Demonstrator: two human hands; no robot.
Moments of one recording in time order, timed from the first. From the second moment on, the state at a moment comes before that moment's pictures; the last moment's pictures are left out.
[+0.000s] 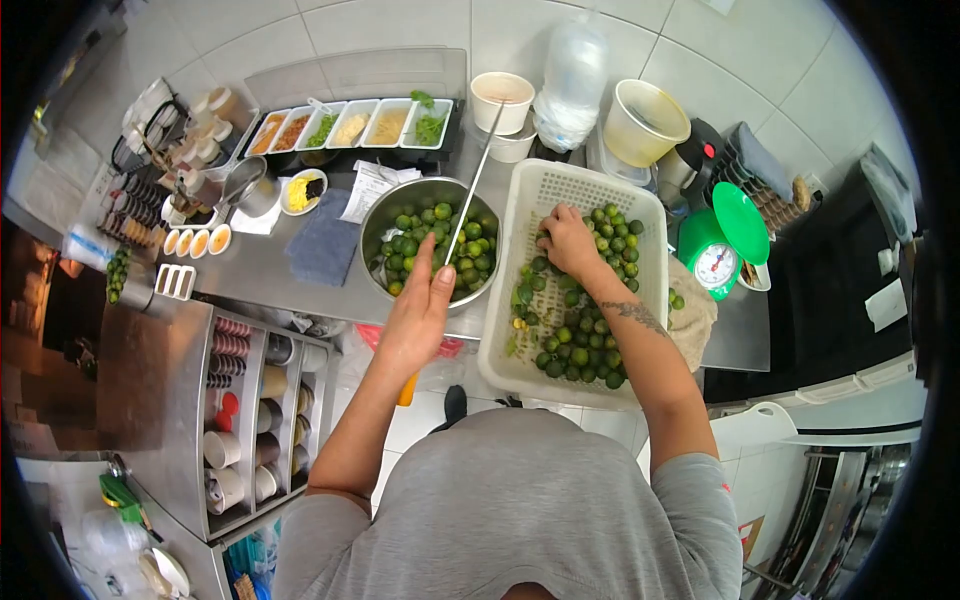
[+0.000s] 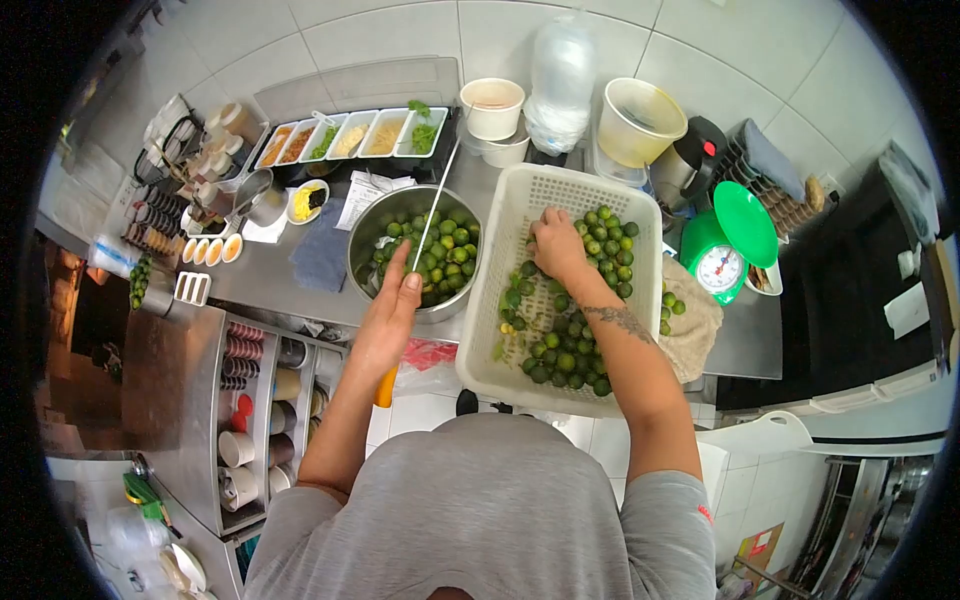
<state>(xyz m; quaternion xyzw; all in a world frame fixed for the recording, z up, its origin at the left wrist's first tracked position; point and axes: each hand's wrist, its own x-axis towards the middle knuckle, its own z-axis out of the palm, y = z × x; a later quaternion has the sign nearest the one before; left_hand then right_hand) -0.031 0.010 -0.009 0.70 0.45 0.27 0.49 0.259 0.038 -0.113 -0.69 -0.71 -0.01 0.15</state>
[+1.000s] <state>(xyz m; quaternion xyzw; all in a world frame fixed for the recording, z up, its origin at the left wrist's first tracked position) -0.010 -0.034 0.003 0.81 0.37 0.15 0.42 0.186 -0.052 -0.029 -0.49 -0.39 0.49 0.60</state>
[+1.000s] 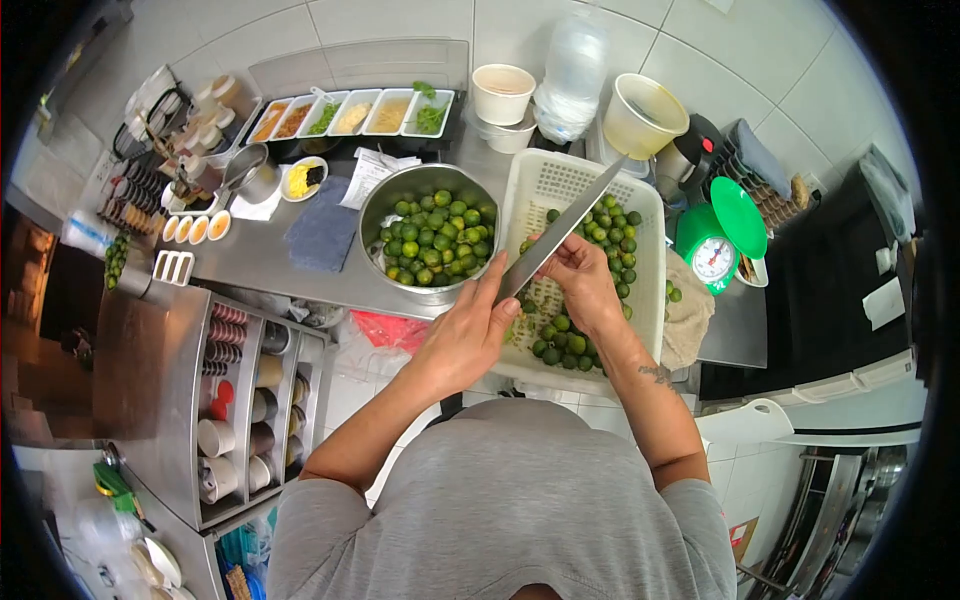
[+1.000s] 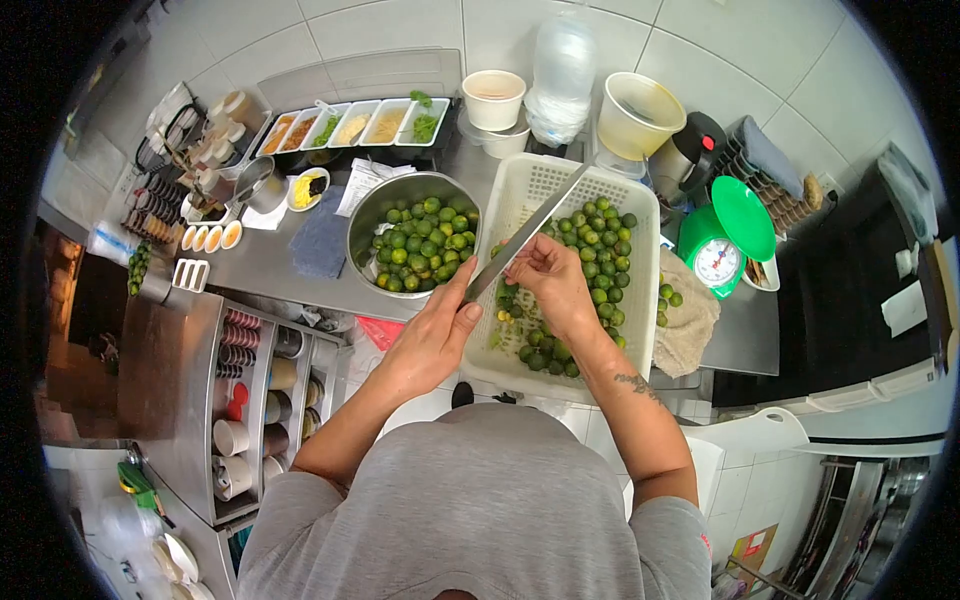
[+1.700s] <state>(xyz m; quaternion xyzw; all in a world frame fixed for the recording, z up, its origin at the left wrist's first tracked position) -0.023 0.034 -0.018 0.74 0.49 0.29 0.36 0.253 0.011 -0.102 -0.59 -0.78 0.12 0.18</state>
